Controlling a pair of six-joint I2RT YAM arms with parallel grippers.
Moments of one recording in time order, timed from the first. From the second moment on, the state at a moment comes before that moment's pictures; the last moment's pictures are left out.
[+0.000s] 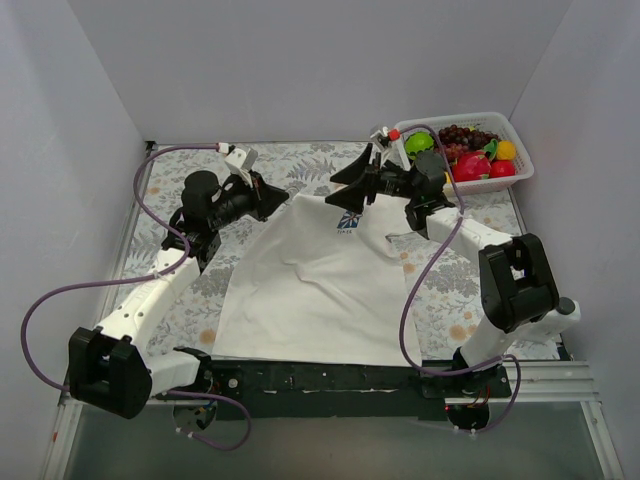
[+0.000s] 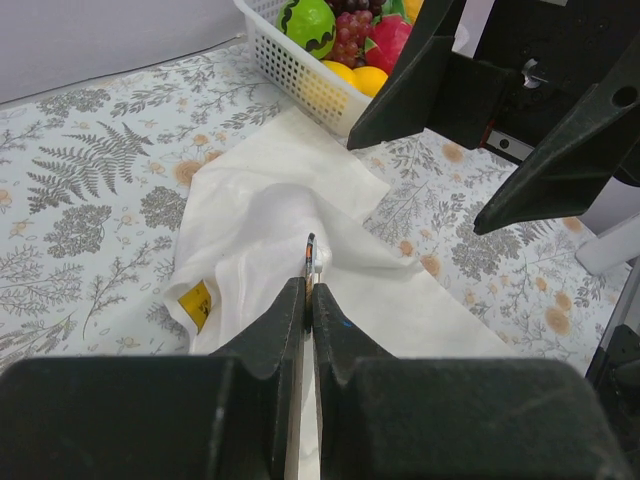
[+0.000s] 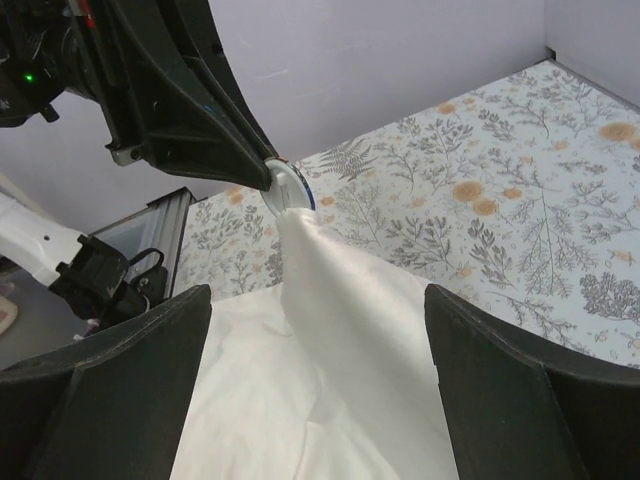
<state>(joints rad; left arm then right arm) -0.32 1.19 0.94 0.13 0.52 -0.24 0.39 1.68 1.08 0.83 -1.03 0.54</state>
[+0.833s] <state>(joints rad) -0.32 1.77 1.66 -0.28 -0.24 -0.27 0.42 1.70 1.46 -0.19 -0.30 0.14</state>
